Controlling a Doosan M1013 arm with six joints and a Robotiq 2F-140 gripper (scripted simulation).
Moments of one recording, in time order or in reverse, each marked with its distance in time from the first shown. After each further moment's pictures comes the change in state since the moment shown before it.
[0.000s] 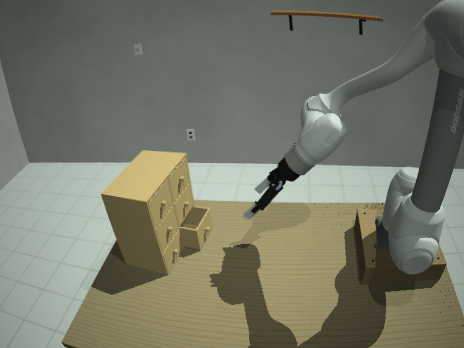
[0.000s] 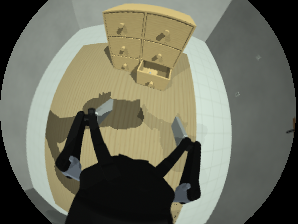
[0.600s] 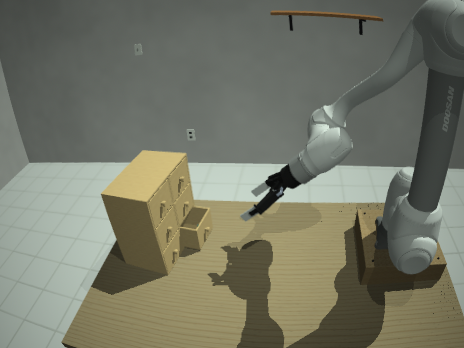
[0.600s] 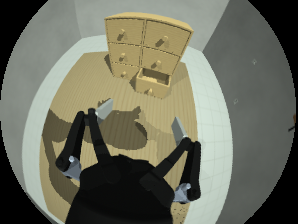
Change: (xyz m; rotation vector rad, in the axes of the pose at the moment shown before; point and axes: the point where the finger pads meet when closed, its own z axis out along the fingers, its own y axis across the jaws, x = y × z) arm 0.002 -0.001 0.016 0.022 0.132 0.005
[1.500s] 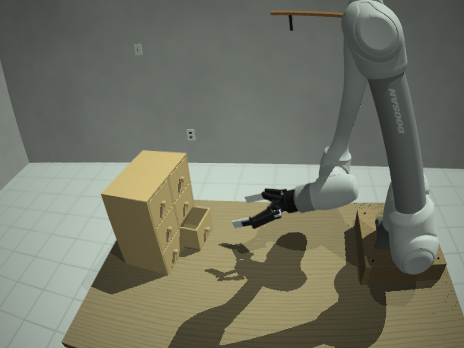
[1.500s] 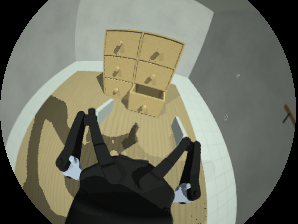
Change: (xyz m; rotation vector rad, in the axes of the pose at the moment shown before) arm -0.005 0.001 0.044 -0.036 0.365 -0.006
